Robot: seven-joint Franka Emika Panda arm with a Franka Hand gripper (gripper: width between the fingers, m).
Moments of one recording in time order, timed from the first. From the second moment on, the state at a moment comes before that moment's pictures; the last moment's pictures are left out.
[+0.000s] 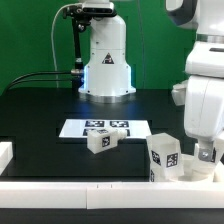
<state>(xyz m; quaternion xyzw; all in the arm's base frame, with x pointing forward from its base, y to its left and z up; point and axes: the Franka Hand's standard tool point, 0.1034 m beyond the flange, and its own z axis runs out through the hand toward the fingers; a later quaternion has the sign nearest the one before) 0.604 0.125 0.068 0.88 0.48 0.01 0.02</state>
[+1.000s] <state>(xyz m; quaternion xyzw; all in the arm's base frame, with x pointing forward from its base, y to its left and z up) 0.605 0.117 0.067 1.00 -0.07 0.01 0.00</state>
